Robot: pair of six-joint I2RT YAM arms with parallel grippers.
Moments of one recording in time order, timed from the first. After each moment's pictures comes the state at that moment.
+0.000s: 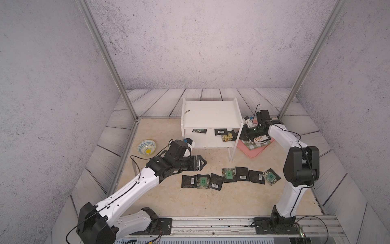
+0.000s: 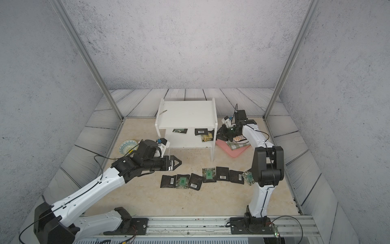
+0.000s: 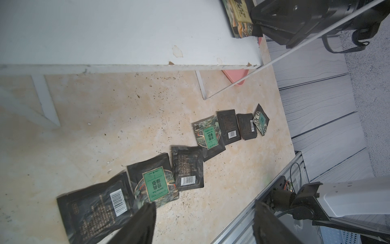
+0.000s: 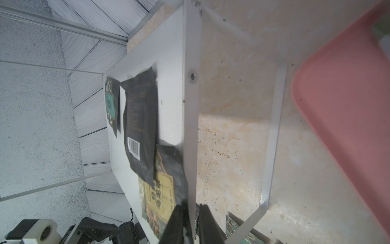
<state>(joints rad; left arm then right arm) -0.68 1.13 0.94 -0.54 0.29 -0.62 0.09 1.89 1.57 -0.79 -0.84 0.34</state>
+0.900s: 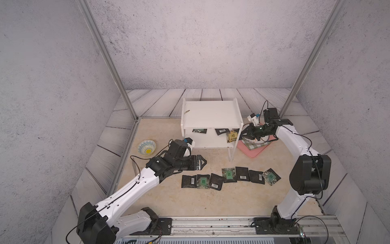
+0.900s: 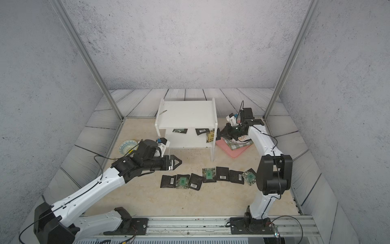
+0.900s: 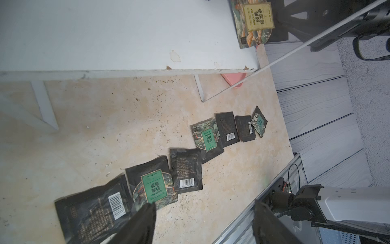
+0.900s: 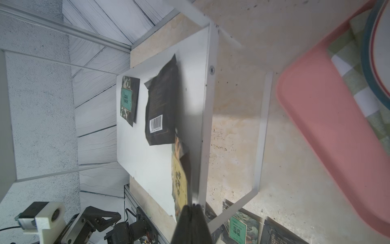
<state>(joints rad) -0.68 1.13 0.94 -0.53 0.29 -0.62 0.05 1.74 1.55 -0.86 -0.79 0.30</state>
